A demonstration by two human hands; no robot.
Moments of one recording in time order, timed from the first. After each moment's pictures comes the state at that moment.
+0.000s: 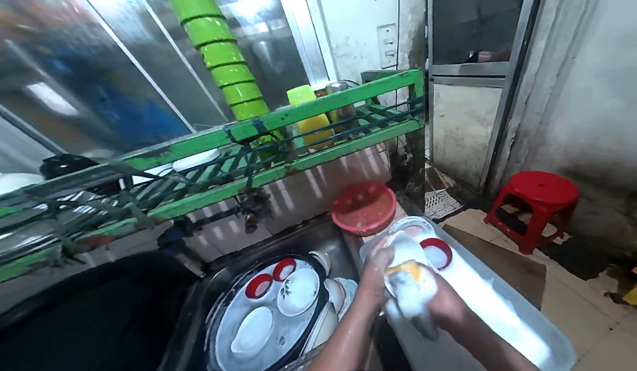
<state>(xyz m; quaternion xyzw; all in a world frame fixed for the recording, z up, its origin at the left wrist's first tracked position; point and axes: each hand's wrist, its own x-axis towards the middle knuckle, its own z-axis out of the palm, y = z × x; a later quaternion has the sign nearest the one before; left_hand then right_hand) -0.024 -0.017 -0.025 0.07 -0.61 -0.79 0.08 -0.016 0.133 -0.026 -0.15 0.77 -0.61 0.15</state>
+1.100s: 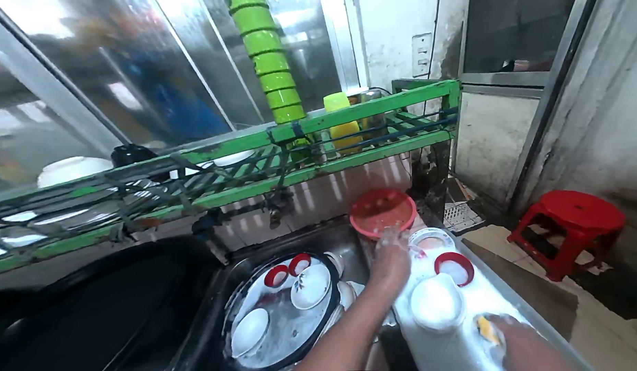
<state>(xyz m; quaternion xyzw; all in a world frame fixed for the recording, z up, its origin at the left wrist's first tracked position) -0.080 -0.035 -0.029 0.02 -0.99 -0.15 0.04 -0.031 0.240 -0.088 -0.15 0.95 -0.16 0.22</state>
